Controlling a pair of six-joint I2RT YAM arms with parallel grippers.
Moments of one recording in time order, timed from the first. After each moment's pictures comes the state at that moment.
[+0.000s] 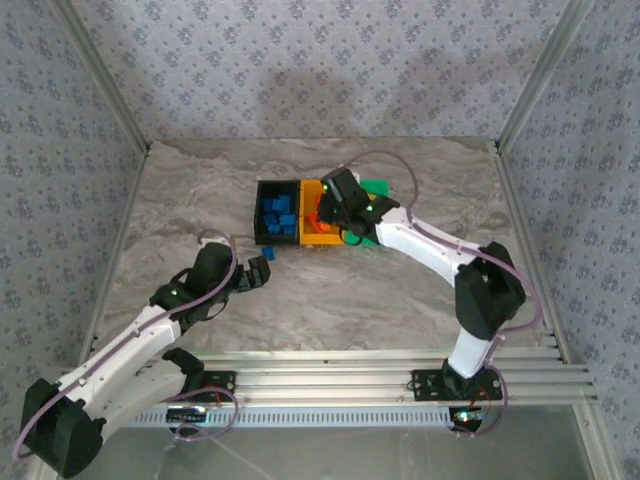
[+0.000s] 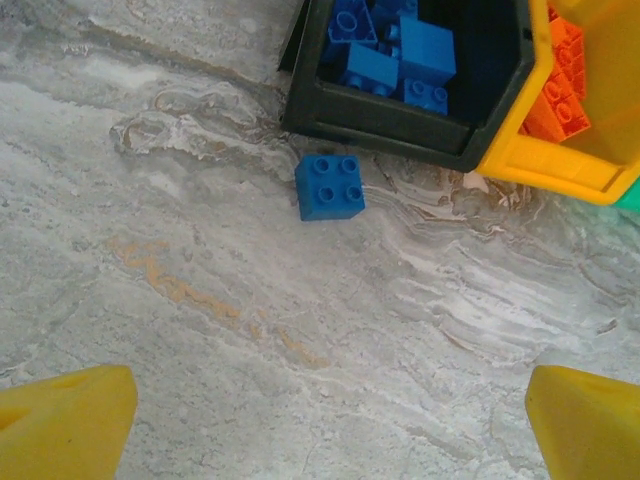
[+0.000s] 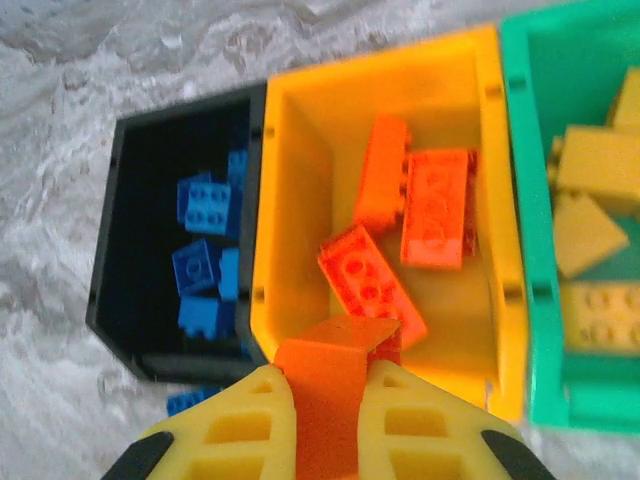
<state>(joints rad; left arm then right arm) -0.57 0.85 0.55 -0.47 -0.14 -0.68 0.70 1.76 1.41 -0.42 0.17 0.72</state>
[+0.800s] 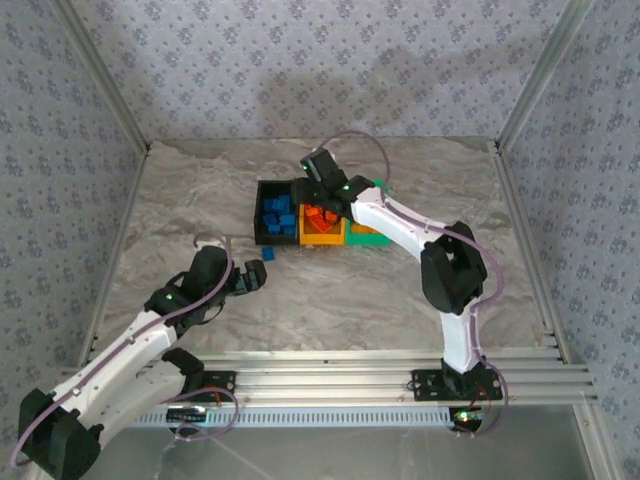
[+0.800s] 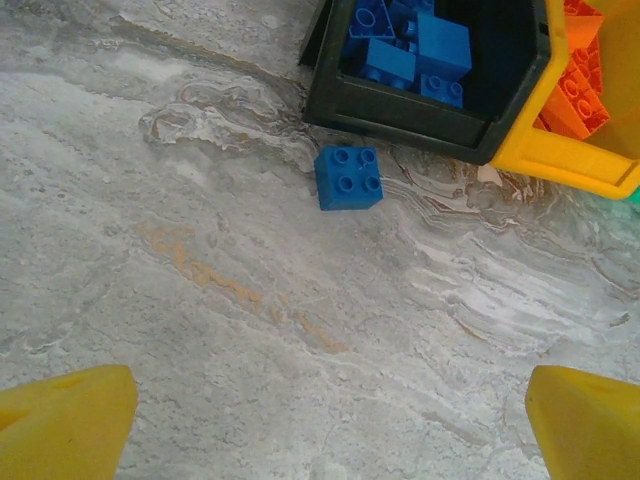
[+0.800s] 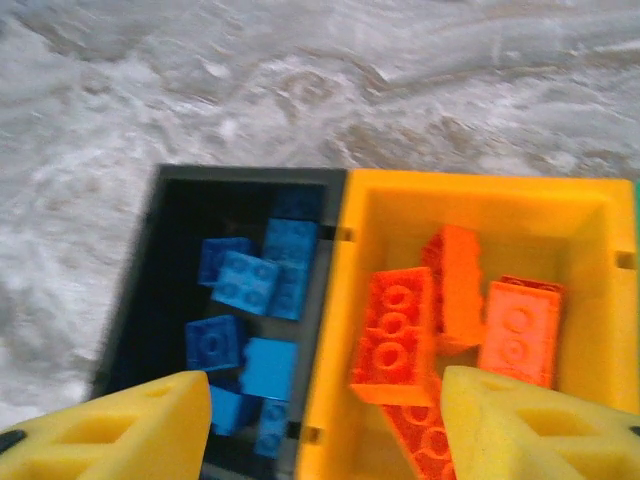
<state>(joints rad) -0.57 0.79 0.55 -0.54 -0.17 -0.68 0.72 1.95 1.65 -0.39 0.18 0.55</state>
